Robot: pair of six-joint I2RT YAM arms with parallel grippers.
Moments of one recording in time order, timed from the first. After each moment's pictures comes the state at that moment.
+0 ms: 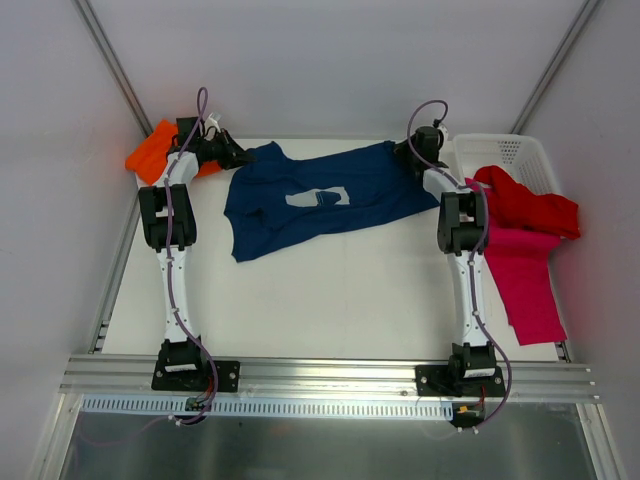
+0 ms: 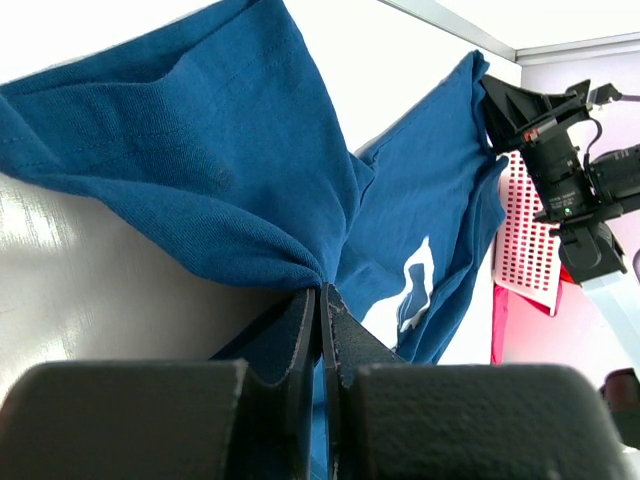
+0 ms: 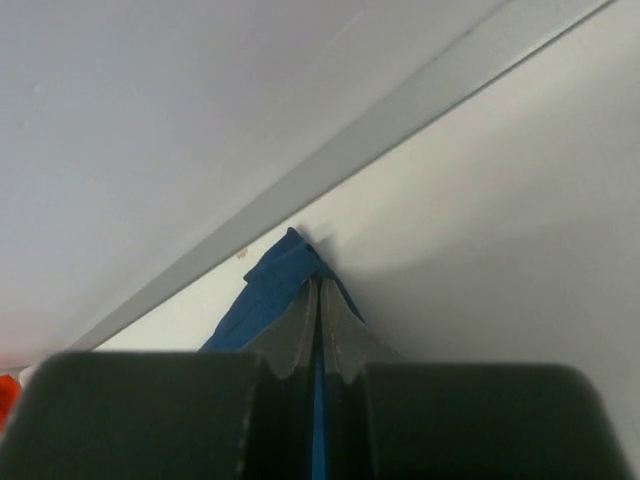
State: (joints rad) left arm 0.12 2.58 2.18 -0.29 0.89 -0.59; right arm 0.10 2.71 2.19 0.14 -0.05 0.87
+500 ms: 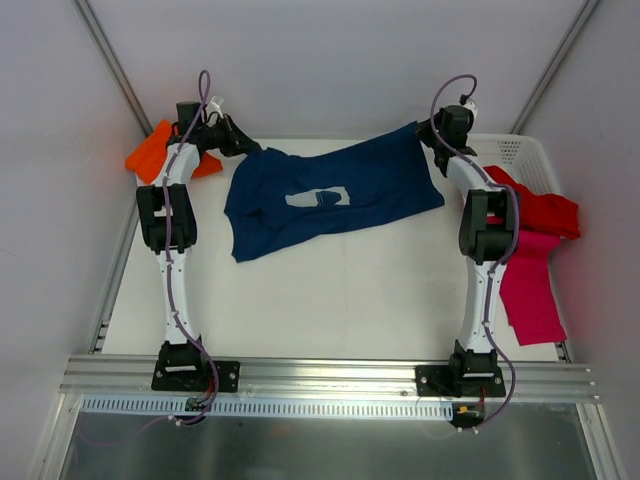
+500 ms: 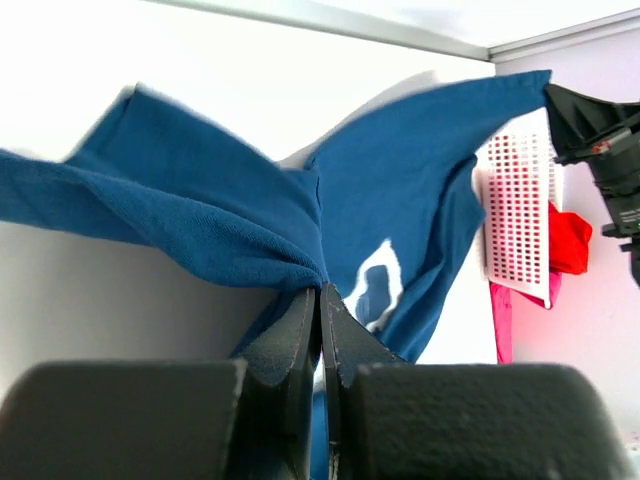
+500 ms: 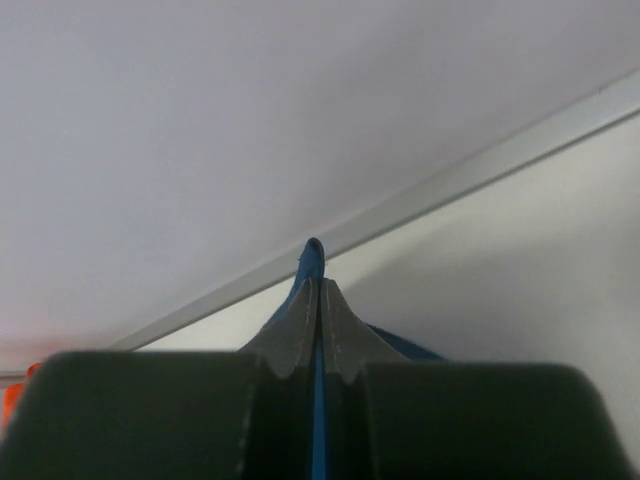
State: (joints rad) left arm 0.08 2.50 2.18 -0.29 0.87 -0.57; right arm 0.05 2.37 1.93 0.13 -0.06 0.76
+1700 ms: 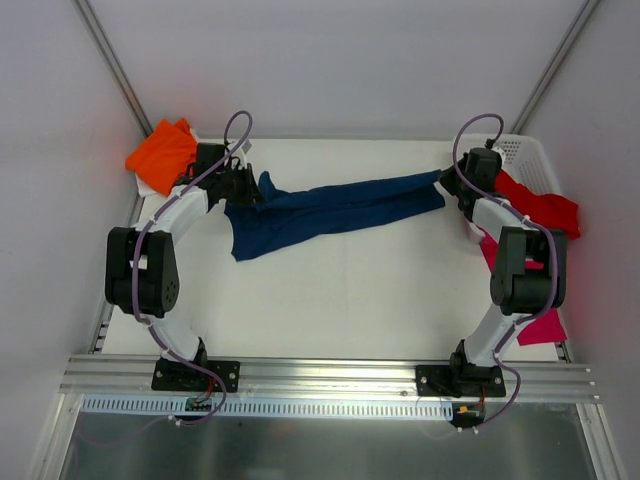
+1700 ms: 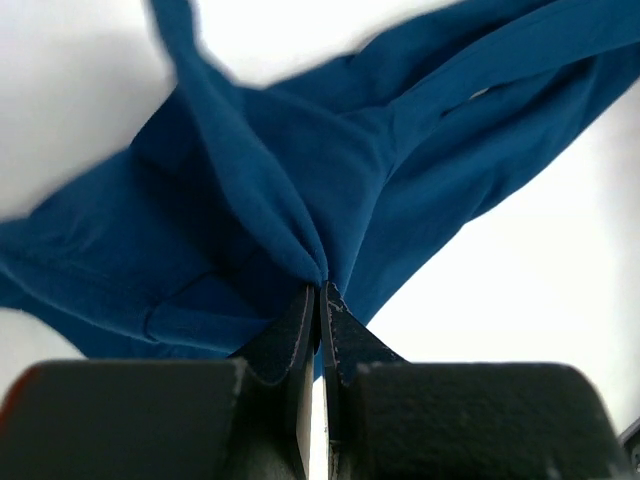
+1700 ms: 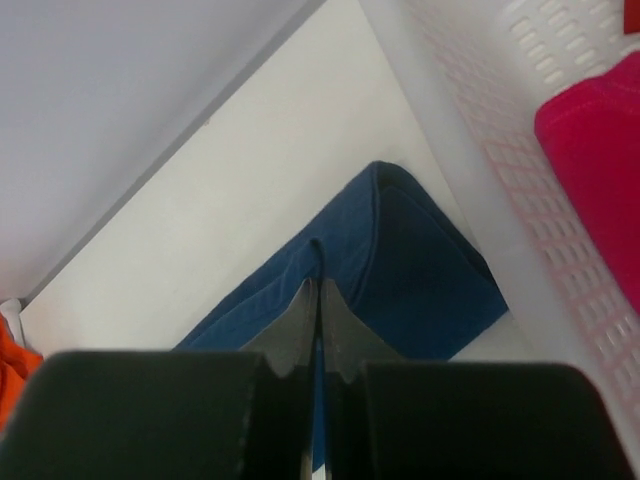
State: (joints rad) left arm -0.12 1.73 1.26 -0.29 0.46 -0.21; right arm -0.03 1.77 1.16 0.14 -0.03 0.71
